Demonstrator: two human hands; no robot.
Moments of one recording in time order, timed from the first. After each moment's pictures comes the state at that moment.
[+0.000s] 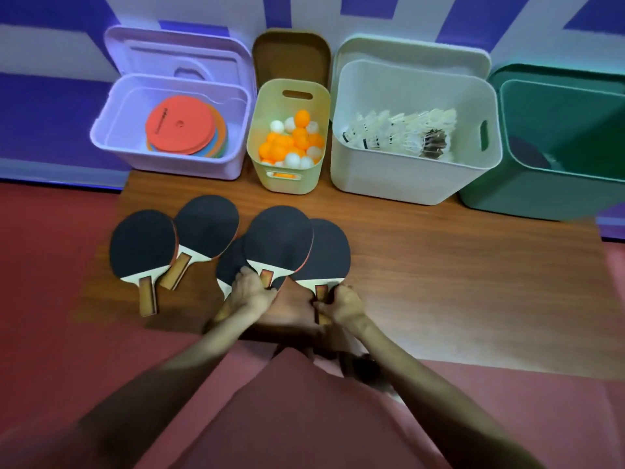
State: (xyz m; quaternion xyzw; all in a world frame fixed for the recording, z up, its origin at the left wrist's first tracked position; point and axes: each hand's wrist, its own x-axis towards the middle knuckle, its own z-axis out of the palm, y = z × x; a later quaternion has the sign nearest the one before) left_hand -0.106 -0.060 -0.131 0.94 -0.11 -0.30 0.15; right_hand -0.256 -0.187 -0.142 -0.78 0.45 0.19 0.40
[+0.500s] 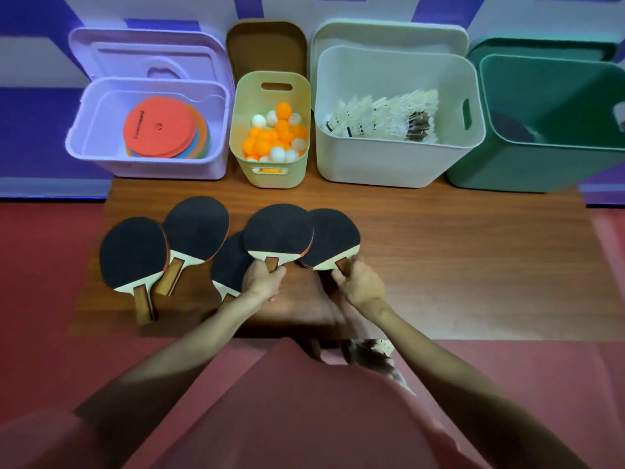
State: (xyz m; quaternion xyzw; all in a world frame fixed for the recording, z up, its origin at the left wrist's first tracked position) left_hand -0.111 -0.085 -0.111 0.87 -0.10 -0.39 0.28; right_hand -0.264 -0.204 -0.115 -0.78 0.52 0.09 0.34
